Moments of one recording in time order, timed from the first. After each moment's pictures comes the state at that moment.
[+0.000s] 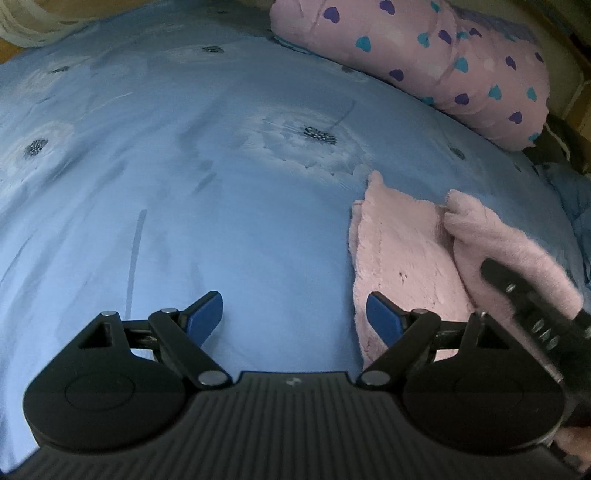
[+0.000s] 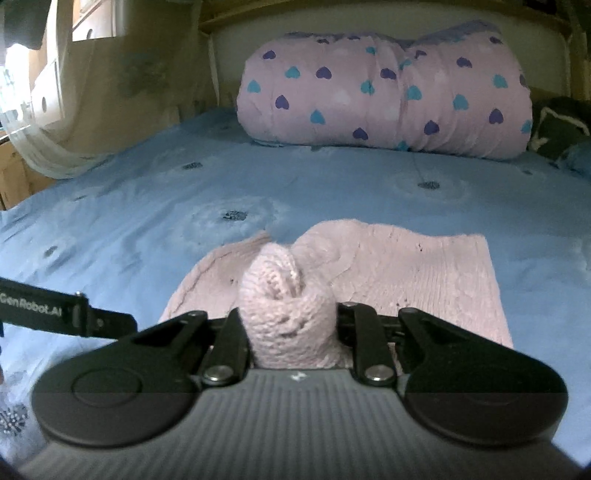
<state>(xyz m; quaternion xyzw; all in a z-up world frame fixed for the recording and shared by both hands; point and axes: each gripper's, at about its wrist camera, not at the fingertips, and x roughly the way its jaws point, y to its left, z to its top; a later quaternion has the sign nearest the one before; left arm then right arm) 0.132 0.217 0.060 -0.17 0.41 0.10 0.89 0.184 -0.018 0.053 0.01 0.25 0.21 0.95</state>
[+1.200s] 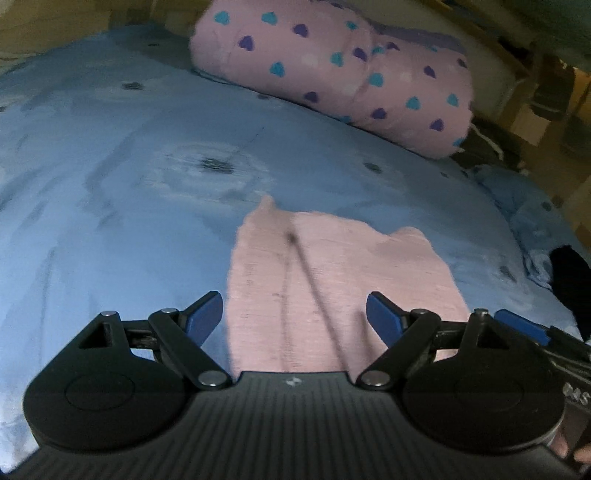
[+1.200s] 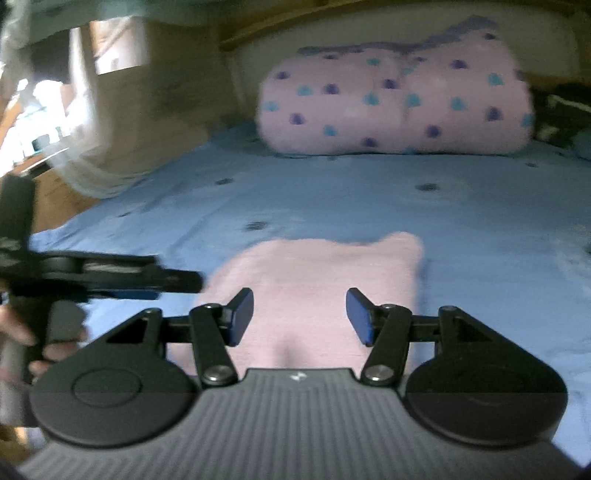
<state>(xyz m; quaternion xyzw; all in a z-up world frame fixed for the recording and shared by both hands) 0.135 0.152 0.081 -0.16 0.35 -0.01 0.92 0.151 -0.111 0.084 0.05 0.26 0.24 0.93</state>
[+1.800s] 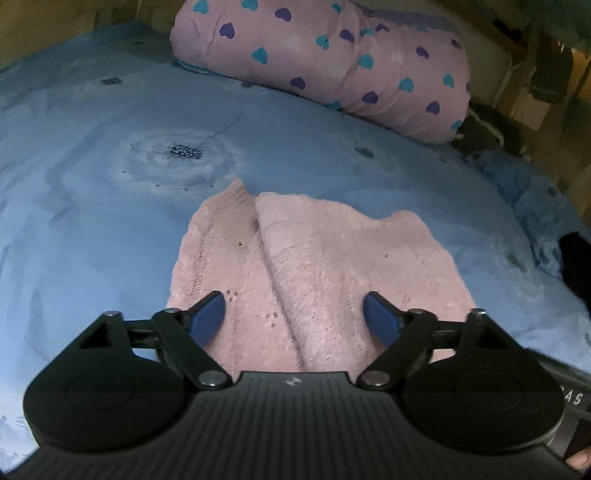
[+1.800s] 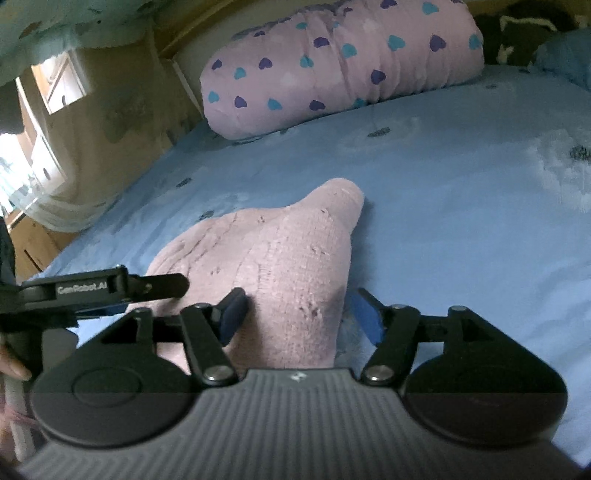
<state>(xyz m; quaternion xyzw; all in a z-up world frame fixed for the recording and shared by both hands) 0.166 0.118 0.051 -0.15 0.35 -0.02 0.93 0.184 -0.150 0.030 0.15 0.31 0.24 0.91</state>
